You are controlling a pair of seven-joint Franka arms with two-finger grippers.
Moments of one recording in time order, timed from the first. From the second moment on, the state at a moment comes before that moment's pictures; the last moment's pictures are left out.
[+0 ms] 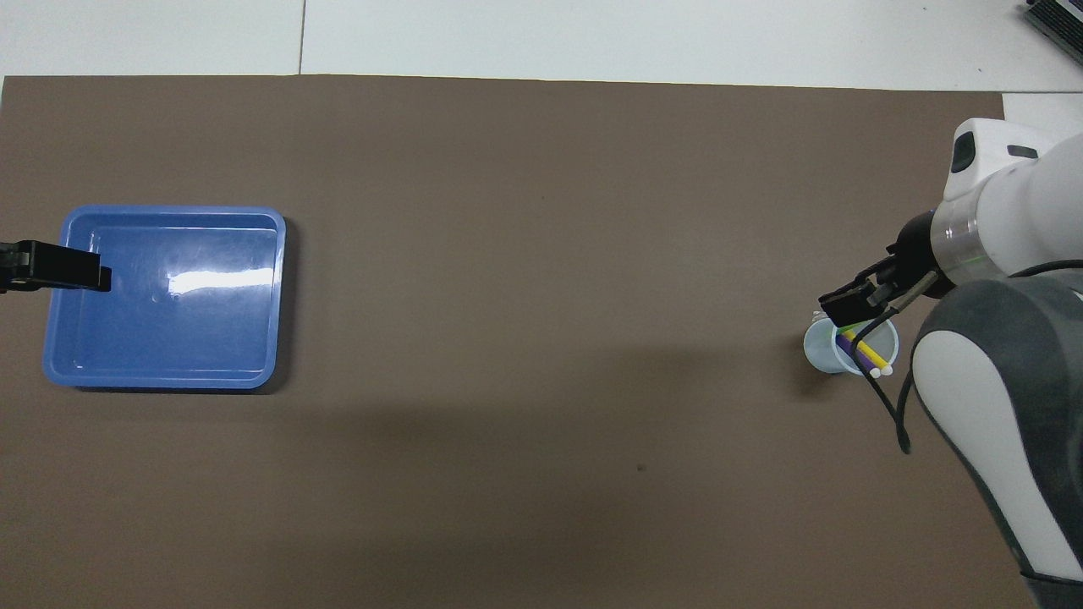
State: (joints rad) left arm -0.08 -0.09 0.04 -1.64 -0.02 1.61 0.02; right arm 0.04 0.00 0.07 -1.75 0.01 1.77 -0.48
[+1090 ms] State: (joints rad) left arm -0.08 -0.09 0.05 -1.64 -0.02 1.61 0.02; right arm 0.03 0.00 0.06 -1.73 0.01 1.75 -0.43
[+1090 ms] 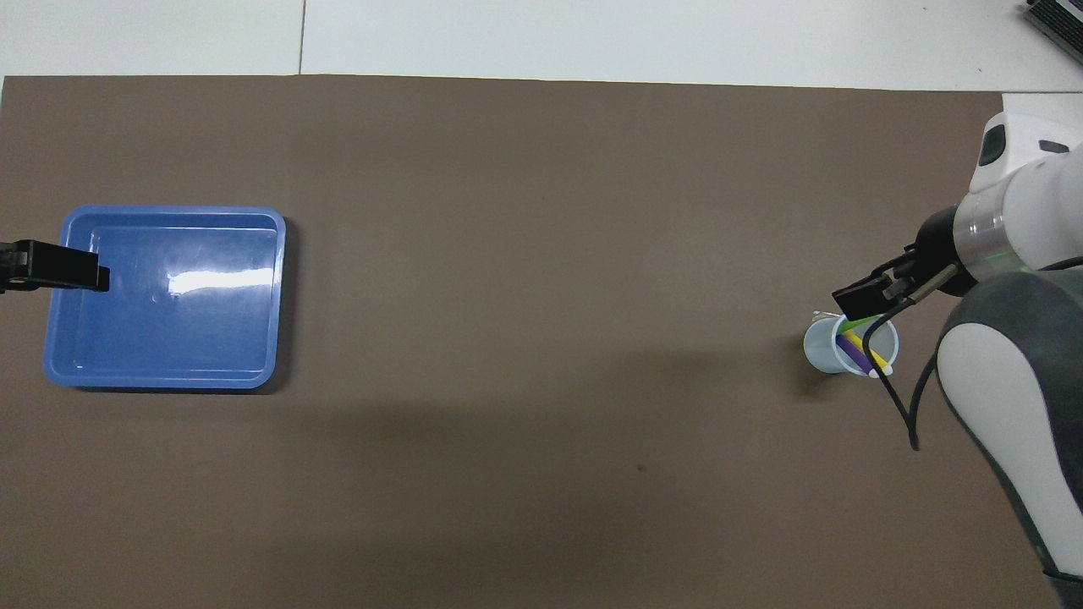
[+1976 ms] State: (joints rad) left arm -0.08 -0.09 0.05 -1.64 -0.02 1.61 0.02; right arm 0.00 0.00 0.04 -1.64 0.01 1.63 -0.35
